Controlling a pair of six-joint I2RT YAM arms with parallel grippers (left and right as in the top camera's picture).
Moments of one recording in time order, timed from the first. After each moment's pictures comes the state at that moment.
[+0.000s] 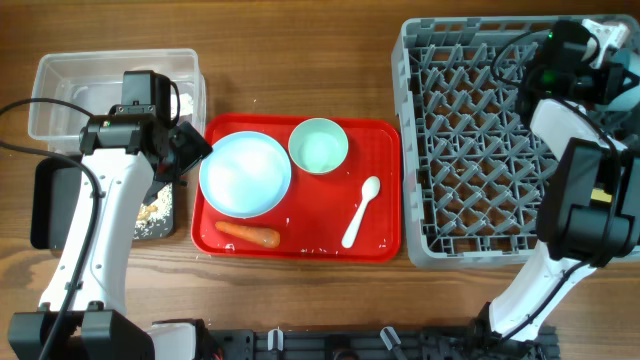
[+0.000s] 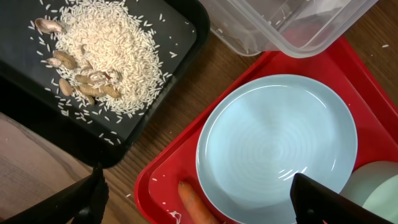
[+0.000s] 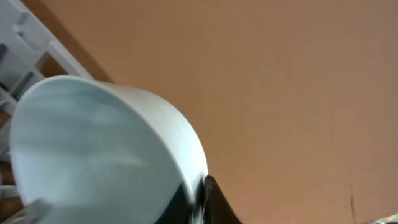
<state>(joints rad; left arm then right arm) 0.01 1.48 1.24 -1.11 -0.13 -0.72 -0.21 2.07 1.32 0.38 1.23 -0.54</state>
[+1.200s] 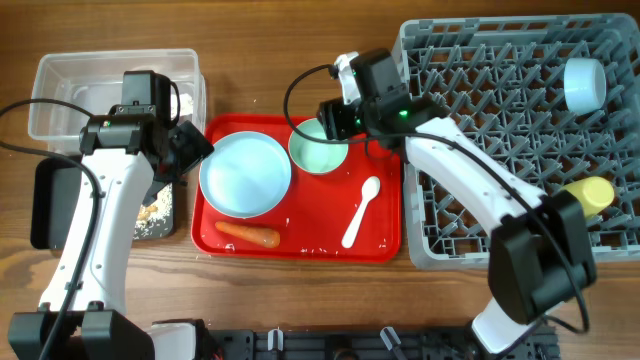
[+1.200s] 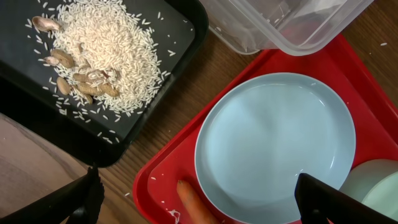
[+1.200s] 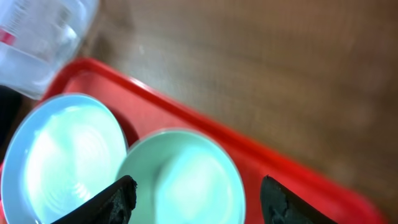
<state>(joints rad) 0.01 1.48 1.24 -1.11 -0.12 -0.72 0.48 1.83 1.33 -0.40 -0.18 0.19</state>
